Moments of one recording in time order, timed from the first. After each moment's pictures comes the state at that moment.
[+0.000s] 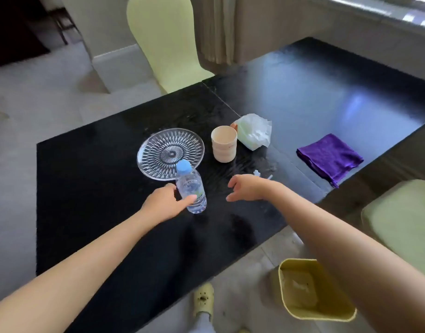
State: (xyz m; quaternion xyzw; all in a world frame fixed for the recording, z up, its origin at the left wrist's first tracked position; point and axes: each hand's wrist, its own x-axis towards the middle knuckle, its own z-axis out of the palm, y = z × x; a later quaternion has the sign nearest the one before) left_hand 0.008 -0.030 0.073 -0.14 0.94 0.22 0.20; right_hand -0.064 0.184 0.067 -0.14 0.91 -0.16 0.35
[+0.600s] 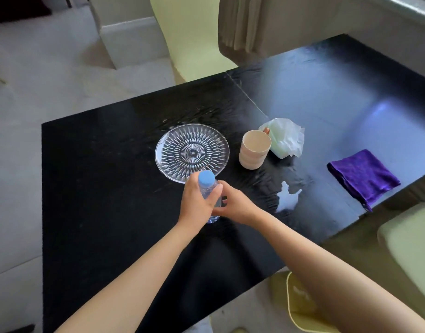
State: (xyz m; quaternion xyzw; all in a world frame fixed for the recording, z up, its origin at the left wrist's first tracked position) left_hand -0.023 -0.035 0.050 -0.17 0.84 0.52 -0.05; right_hand -0.067 0.080 0.016 -0.16 0.84 -0.44 0.27
